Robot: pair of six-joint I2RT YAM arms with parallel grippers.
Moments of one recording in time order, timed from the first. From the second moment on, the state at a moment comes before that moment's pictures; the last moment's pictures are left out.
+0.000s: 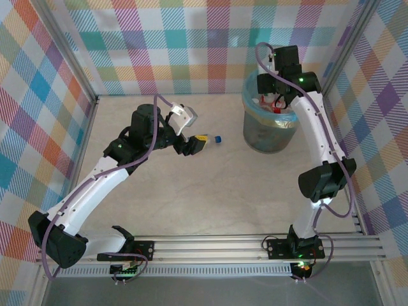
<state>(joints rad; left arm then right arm) -0.58 1.24 1.26 -0.39 0.36 0.20 0.26 1.86 2.18 -1.00 0.26 0.03</state>
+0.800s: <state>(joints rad) -0.56 1.29 1.26 -0.35 0.30 0.13 0.25 1.99 2.19 -0.63 0.32 0.40</state>
